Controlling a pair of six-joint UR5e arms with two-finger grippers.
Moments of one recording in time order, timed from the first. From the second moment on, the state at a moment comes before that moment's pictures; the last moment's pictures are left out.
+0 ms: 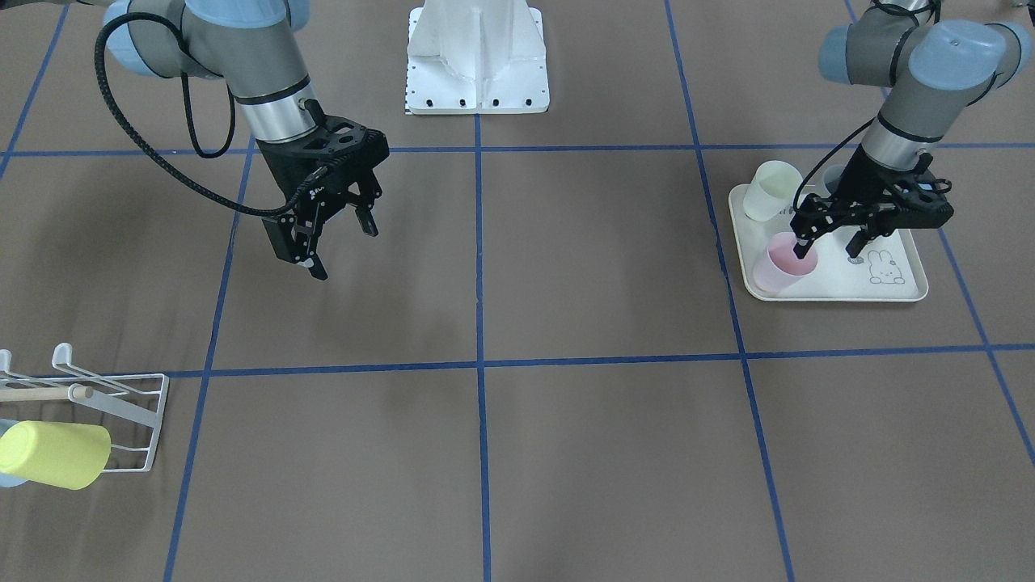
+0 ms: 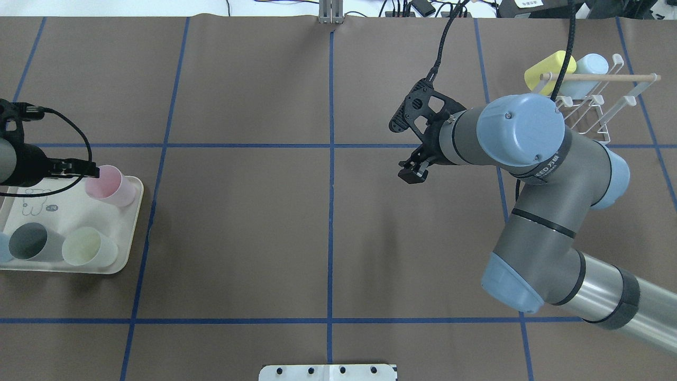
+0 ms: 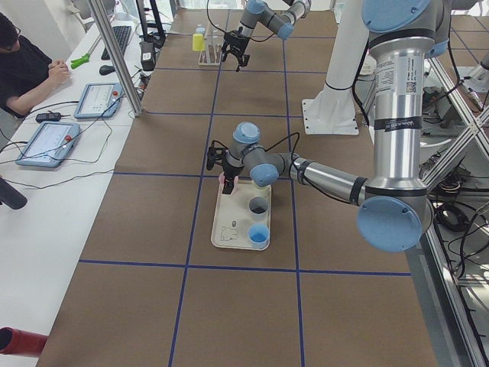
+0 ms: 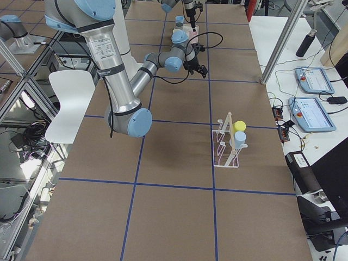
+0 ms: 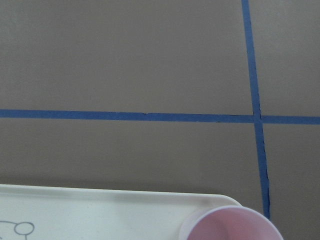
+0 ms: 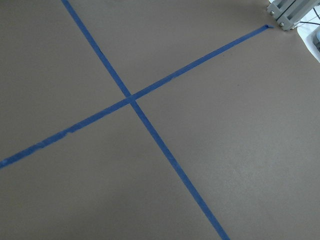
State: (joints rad) left arm -0.85 -1.52 -1.83 -2.19 -1.91 -1.03; right arm 0.62 -1.13 1.92 -1.36 1.66 0.20
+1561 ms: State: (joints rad) left arm -0.99 -1.55 -1.92 -2.19 -2.08 -1.05; right arm 0.53 -1.15 1.77 -0.88 1.66 0.26
